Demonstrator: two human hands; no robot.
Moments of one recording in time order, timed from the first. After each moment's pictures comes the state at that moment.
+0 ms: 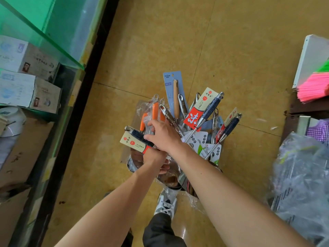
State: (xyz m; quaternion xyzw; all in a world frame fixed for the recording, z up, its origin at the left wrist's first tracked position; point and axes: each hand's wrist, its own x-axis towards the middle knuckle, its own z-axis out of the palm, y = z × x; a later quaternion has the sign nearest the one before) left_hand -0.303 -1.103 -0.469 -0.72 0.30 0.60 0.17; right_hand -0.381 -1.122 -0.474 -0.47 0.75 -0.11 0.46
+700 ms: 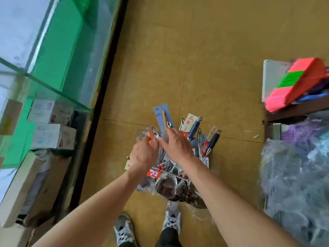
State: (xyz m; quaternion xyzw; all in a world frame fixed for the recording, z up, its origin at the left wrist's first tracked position) left_hand -0.323 -1.168 -0.350 -0.59 0.72 0.34 0.13; right_hand -0.432 -1.109 -0.360 -0.43 0.83 -0.14 0.33
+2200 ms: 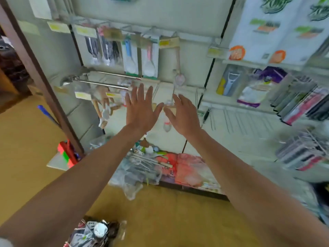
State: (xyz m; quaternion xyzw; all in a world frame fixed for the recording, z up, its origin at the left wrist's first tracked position) left_hand -0.377 -0.638 0.334 0.31 0.92 0.15 -0.17; right_hand -0.295 -0.494 0.311 0.17 0.94 -0.09 -0.27
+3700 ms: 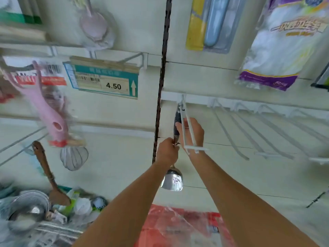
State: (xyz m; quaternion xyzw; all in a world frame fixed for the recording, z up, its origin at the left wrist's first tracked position) left_hand -0.478 -0.097 -0.103 0.31 0.84 0.42 0.14; right_hand -0.428 -0.032 -0.059 0.32 0.78 -0.34 -0.41
